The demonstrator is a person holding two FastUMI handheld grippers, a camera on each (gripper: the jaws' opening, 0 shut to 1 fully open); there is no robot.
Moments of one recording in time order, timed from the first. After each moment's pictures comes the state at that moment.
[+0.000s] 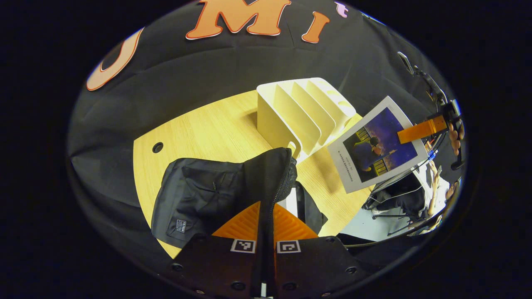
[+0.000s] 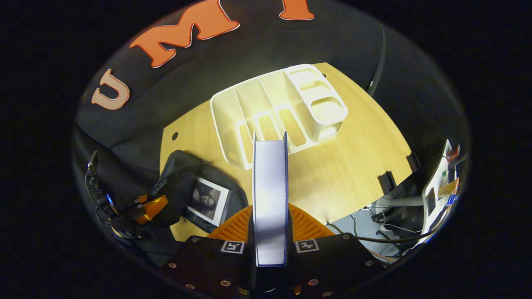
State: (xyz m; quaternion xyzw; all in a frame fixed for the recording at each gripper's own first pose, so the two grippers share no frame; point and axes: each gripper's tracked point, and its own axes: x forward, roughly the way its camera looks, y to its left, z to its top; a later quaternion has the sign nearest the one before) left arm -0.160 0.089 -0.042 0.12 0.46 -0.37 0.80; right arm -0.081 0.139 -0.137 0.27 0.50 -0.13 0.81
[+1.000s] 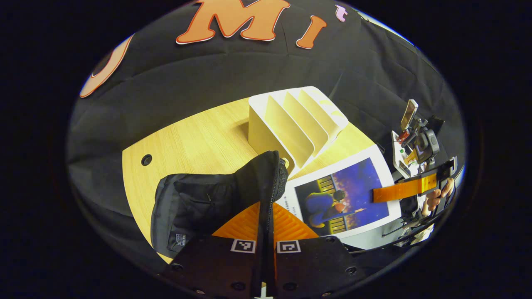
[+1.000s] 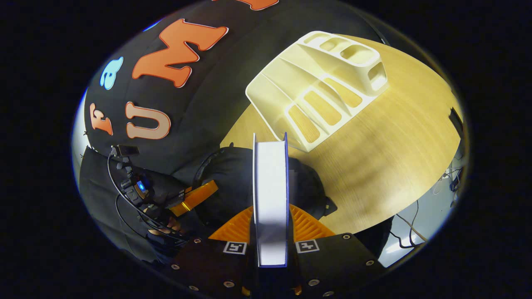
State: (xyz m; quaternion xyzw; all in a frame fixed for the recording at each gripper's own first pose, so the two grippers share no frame) left arm -0.138 0.065 -0.030 0.10 0.44 -0.40 0.80; right arm -0.062 0.243 -0.182 0.49 0.39 0.00 0.78
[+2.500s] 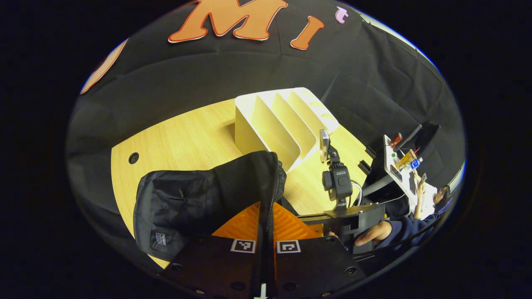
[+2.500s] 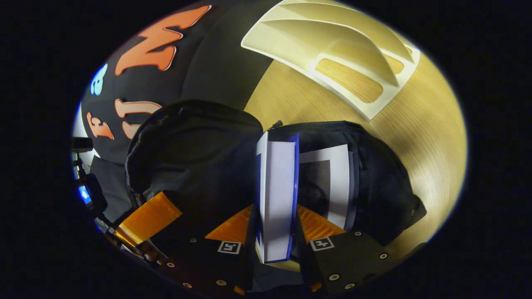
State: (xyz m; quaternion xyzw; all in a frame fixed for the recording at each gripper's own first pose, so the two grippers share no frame) left arm -0.157 0.035 -0.034 0.07 0.45 -0.41 0.79; right arm 0.051 0.351 -0.276 0.51 0.39 0.08 0.76
